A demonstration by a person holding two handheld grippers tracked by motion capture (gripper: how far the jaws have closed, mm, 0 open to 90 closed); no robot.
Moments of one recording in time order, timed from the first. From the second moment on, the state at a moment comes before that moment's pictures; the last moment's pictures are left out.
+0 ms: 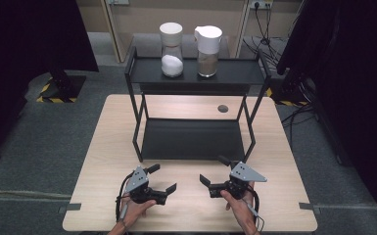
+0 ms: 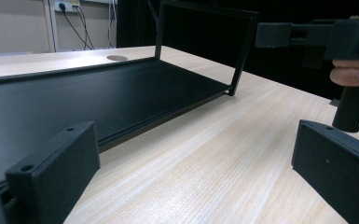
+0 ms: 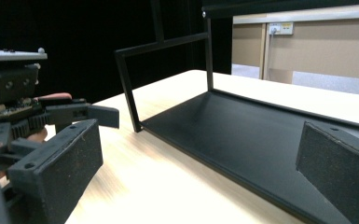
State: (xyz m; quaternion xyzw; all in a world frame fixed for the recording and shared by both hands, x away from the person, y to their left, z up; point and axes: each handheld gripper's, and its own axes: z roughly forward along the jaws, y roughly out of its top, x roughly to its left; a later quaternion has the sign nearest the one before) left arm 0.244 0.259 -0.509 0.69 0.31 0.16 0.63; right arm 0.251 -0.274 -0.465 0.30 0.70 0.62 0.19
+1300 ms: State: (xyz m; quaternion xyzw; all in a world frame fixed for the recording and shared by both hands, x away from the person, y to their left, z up) left arm 0.244 0.260 -0.510 0.69 0.32 0.17 0.63; right arm 0.247 -0.273 -0.484 0.30 0.72 0.61 0.17
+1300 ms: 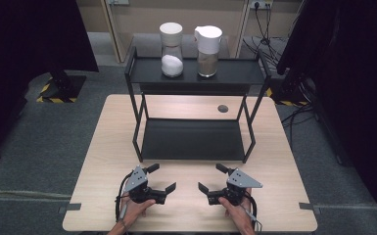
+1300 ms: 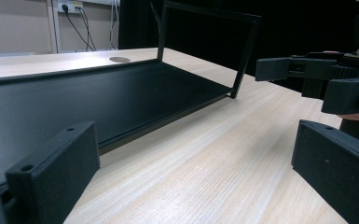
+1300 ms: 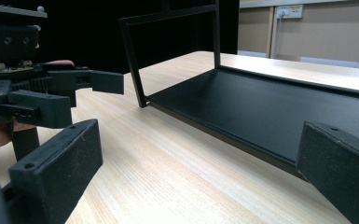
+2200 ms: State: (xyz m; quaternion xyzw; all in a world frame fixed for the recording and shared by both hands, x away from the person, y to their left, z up) left arm 0.244 0.261 -0.510 0.68 0.33 0.17 0.63; right arm 0.245 -0.277 -0.485 0.31 0.71 0.61 0.18
